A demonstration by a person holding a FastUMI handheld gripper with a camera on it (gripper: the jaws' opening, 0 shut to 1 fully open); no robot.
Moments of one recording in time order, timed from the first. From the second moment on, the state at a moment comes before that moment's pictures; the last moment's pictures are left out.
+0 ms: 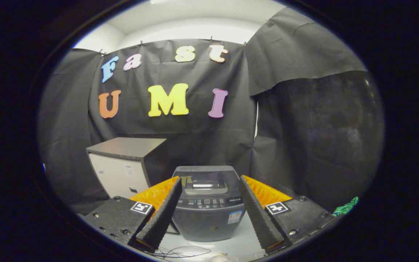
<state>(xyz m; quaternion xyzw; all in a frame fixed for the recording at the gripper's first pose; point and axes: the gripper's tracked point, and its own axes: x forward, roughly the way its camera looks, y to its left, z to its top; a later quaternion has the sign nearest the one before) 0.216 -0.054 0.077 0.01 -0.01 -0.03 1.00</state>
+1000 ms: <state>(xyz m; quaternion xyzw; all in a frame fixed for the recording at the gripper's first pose) 0.167 -0.047 0.062 0.00 -0.01 -0.03 1.00</state>
